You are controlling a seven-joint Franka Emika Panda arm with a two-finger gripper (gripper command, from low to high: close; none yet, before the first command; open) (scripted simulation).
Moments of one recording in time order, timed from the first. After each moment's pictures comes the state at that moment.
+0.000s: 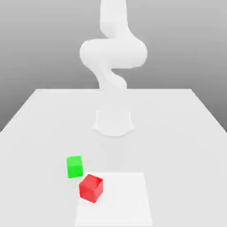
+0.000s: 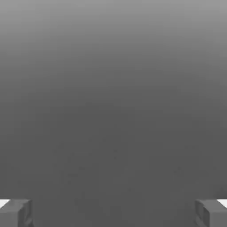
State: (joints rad) arm -0.02 -0.71 0.00 -2.34 0.00 2.35 0.83
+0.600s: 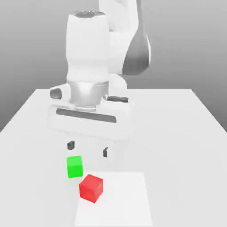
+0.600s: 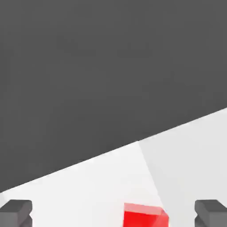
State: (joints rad) arm -0.14 -0.05 -0.01 -2.67 -0.01 2.72 1.07
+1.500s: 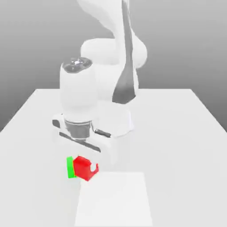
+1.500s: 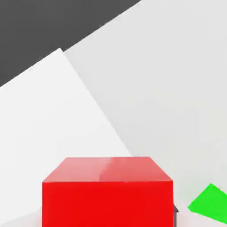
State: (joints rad) arm -0.24 -0.11 -0.03 -2.84 0.01 2.73 1.28
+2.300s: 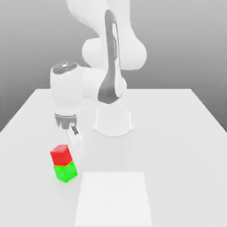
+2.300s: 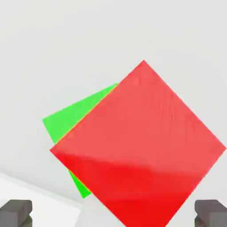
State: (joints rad) arm -0.40 -0.12 -0.04 -2.99 -0.02 2.87 1.57
